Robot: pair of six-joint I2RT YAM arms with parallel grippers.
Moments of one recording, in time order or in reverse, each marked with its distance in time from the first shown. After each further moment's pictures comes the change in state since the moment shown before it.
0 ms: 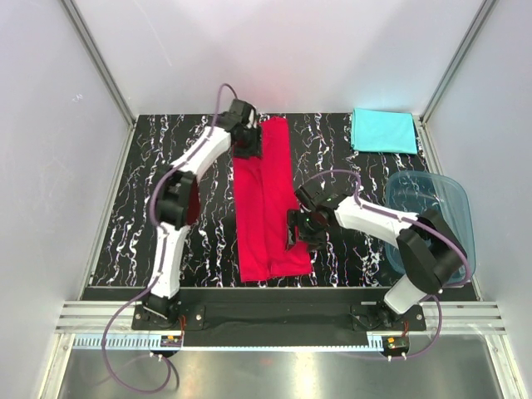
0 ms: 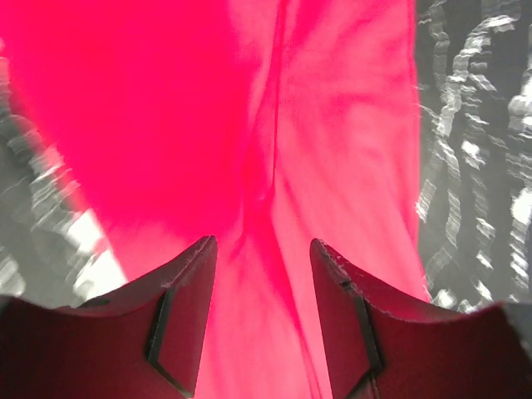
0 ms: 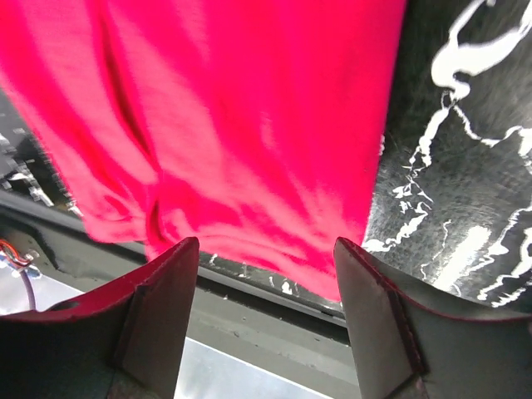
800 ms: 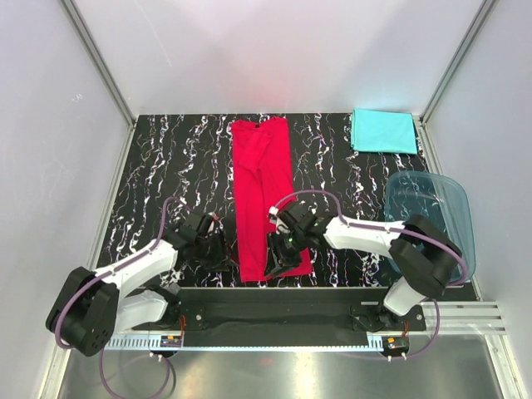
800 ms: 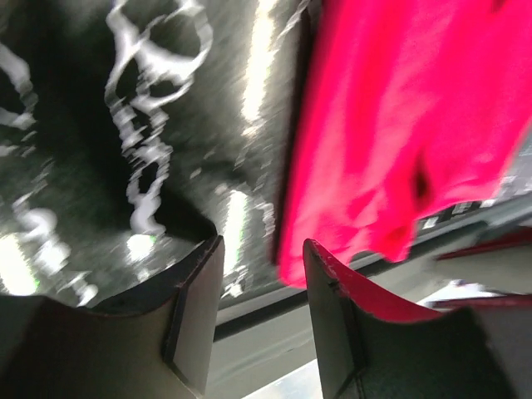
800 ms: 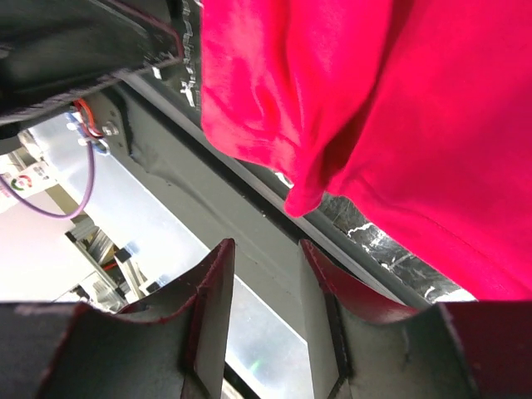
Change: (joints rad) left arm -0.114 -1.207 -1.667 0.315 0.206 -0.504; right arm 0.195 -0.019 -0.104 0.298 -0.295 0.069
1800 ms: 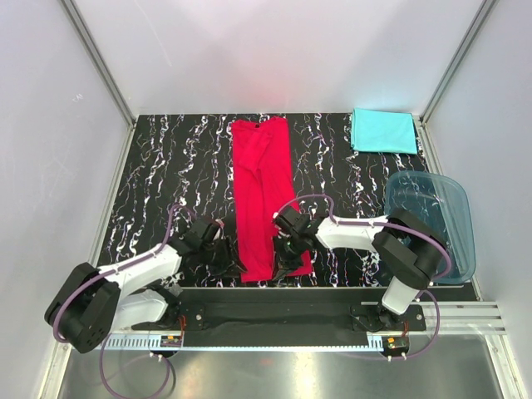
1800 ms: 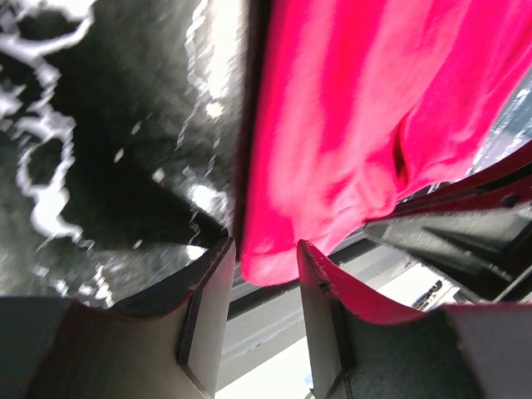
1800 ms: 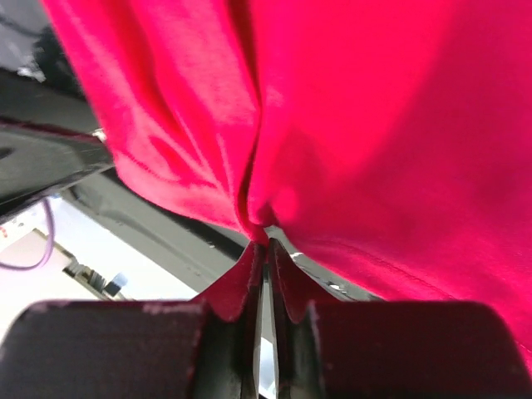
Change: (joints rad) left arm -0.098 0.017 -0.061 0.132 0.052 -0.156; right arm 0.016 0.110 0.006 -0.025 0.093 0.064
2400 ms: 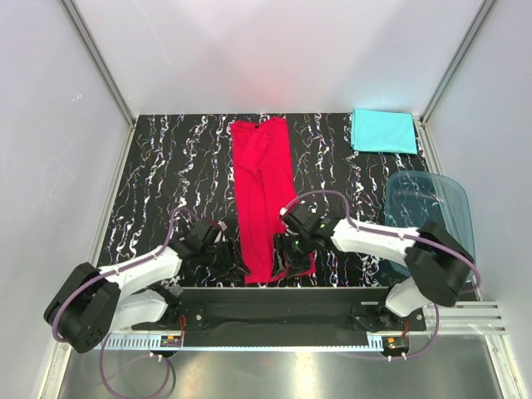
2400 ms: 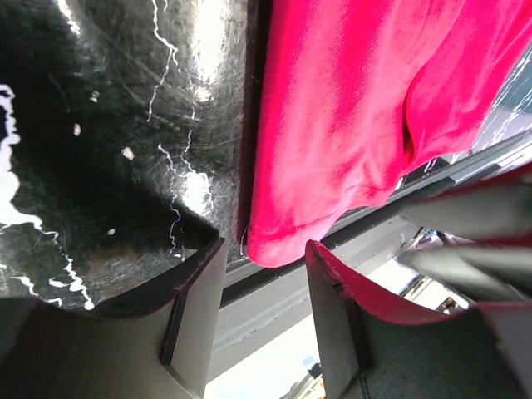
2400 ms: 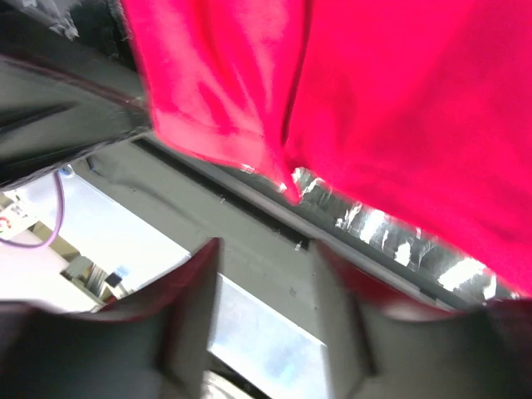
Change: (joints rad) left arm -0.024 -0.010 -0.019 0.022 0.050 -0.018; right arm 0.002 -0.149 -0.034 -0.090 0.023 0.006
